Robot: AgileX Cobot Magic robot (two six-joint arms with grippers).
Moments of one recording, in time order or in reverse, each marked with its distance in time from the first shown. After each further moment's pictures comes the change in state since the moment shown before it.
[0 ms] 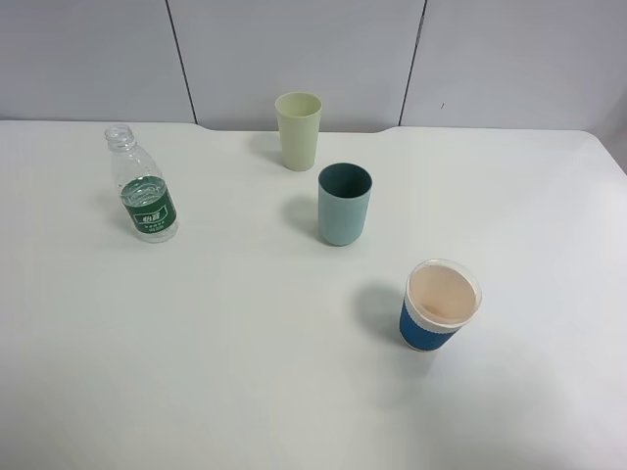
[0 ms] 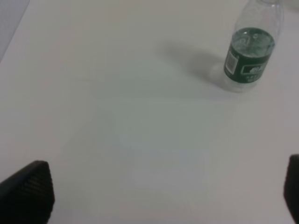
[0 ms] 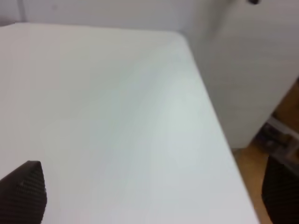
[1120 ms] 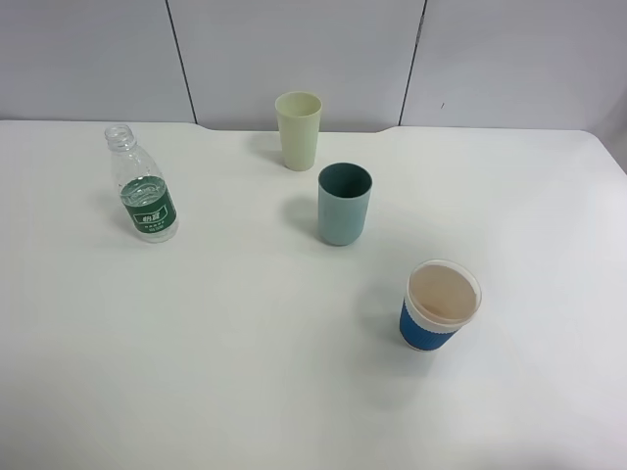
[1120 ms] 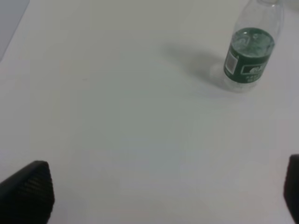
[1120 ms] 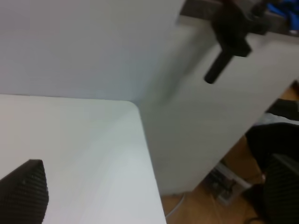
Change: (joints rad) left arm 0.000 0.000 0.000 0.000 0.000 0.000; right arm 0.051 0.625 -0.197 -0.355 -0.439 0.238
